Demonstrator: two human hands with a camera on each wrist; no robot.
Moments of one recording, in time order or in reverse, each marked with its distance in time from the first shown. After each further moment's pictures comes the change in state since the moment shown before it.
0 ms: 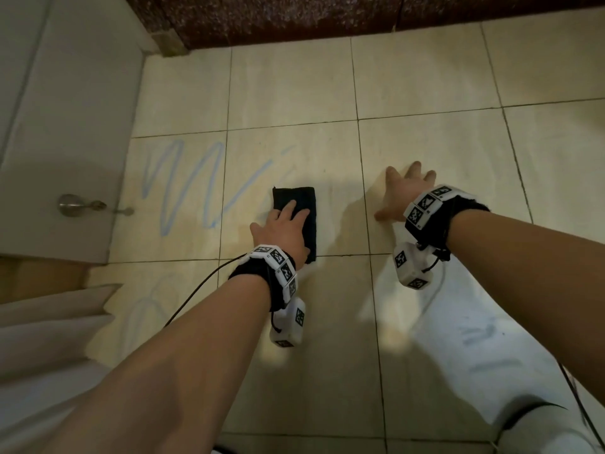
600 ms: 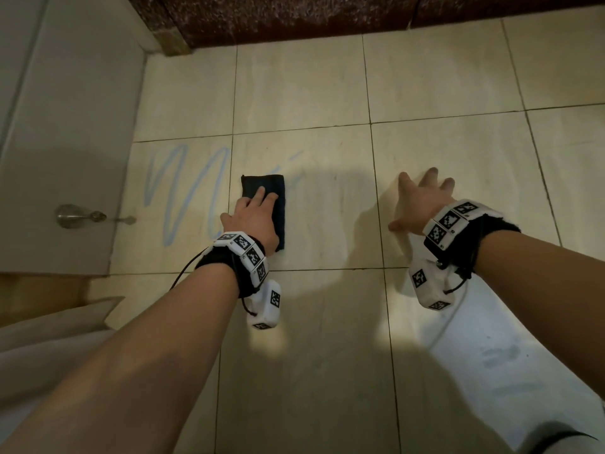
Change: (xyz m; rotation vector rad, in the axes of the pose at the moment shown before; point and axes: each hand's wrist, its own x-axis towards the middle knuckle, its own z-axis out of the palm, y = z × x) left_hand 0.044 -0.063 -0.022 -0.033 0.019 -0.119; right_hand 0.011 0.003 0.005 0.017 0.005 -0.019
